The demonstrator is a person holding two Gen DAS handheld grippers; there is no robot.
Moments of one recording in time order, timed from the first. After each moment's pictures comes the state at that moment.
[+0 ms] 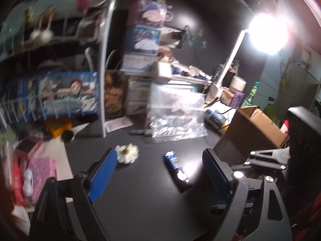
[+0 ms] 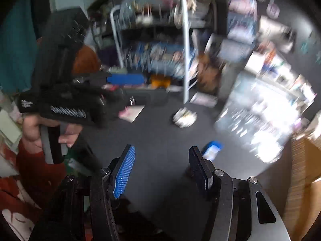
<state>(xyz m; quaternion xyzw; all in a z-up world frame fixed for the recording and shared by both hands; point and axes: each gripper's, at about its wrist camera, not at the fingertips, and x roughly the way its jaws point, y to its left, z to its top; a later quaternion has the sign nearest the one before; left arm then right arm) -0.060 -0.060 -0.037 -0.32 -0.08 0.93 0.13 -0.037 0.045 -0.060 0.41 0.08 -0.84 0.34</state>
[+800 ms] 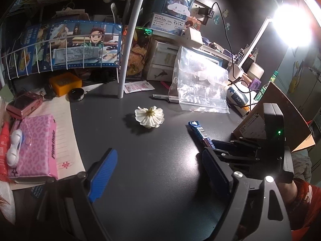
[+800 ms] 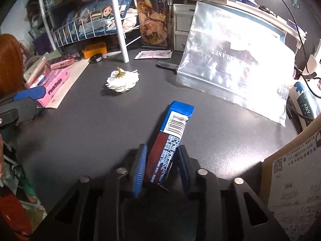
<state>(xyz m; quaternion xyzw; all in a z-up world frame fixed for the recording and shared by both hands) -0.069 -0.092 -0.109 -0.38 -0.11 0.91 0.11 -0.109 0.054 -0.155 0.45 0.06 -0.87 0.18</state>
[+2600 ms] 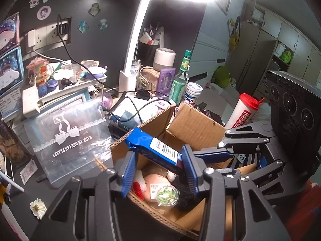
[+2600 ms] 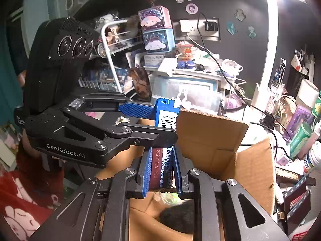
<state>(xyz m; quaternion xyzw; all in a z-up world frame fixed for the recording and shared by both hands) -0.144 0.184 0.015 -0.37 0.03 0.86 0.34 -0.036 0.254 0.005 0.36 0.02 -0.90 0.25</state>
